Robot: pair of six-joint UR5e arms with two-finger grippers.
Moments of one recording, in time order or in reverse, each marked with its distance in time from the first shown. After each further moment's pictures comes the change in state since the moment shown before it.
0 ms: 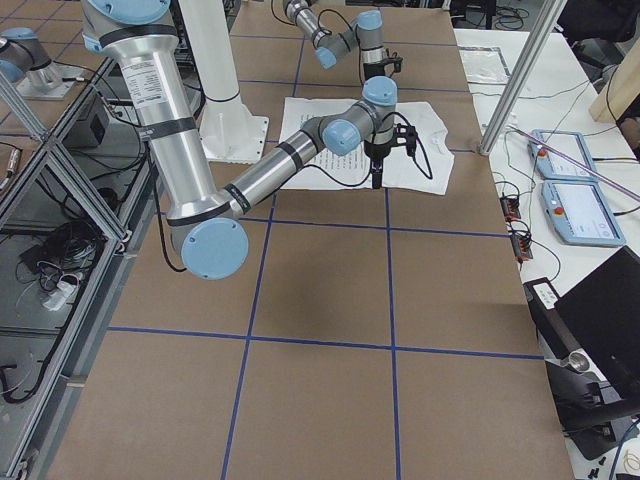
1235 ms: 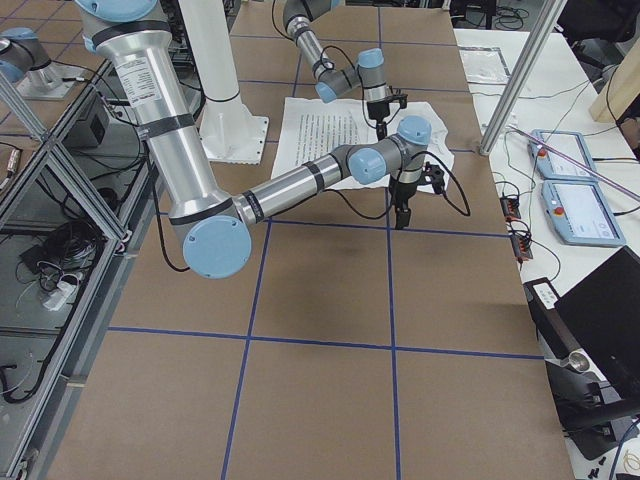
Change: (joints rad) left arm 0.108 -0.420 0.591 -0.362 0.118 -0.198; right arm 0.138 0.053 -0.305 -0.003 0.004 -0.387
